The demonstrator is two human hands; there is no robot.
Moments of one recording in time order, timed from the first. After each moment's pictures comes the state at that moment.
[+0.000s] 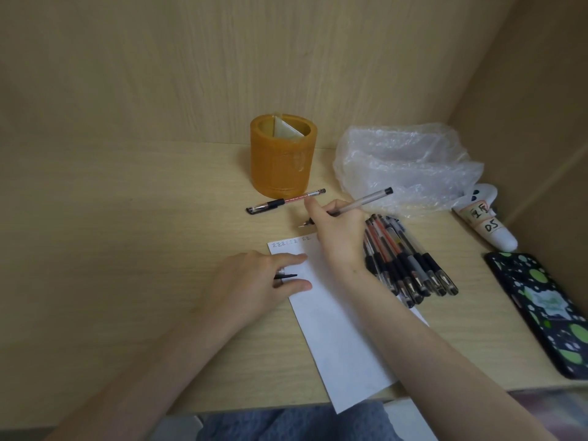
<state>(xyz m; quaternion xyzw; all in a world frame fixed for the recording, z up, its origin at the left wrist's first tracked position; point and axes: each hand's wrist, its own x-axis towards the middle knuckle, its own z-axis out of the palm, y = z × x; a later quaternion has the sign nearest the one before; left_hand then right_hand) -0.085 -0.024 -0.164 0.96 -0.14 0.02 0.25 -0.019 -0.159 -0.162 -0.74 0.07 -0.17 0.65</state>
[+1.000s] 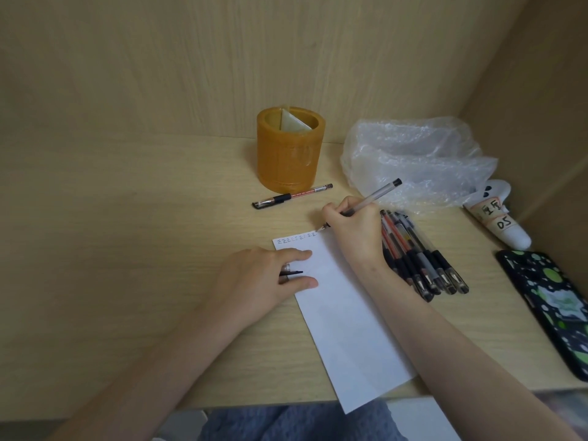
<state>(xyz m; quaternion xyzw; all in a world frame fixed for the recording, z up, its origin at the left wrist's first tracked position) -0.087 -0.022 -0.164 0.95 -0.14 0.01 0.27 -0.014 -0.180 -0.173 -0.80 0.01 -0.18 0.58</state>
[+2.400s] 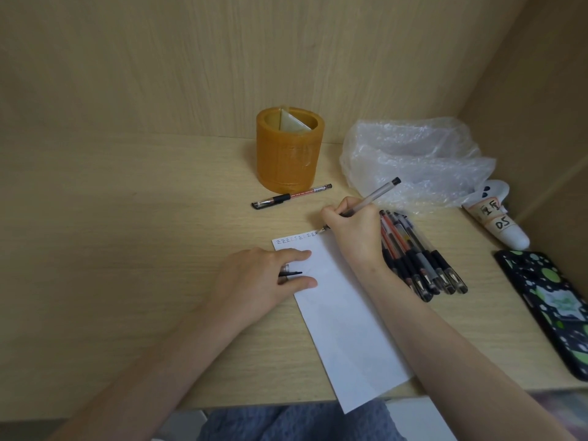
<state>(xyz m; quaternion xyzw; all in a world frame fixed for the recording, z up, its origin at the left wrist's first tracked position) -0.088 -0.023 -0.163 0.96 -0.14 0.02 0.26 -0.014 -0.180 -0.174 -0.80 0.01 -0.18 0.58</state>
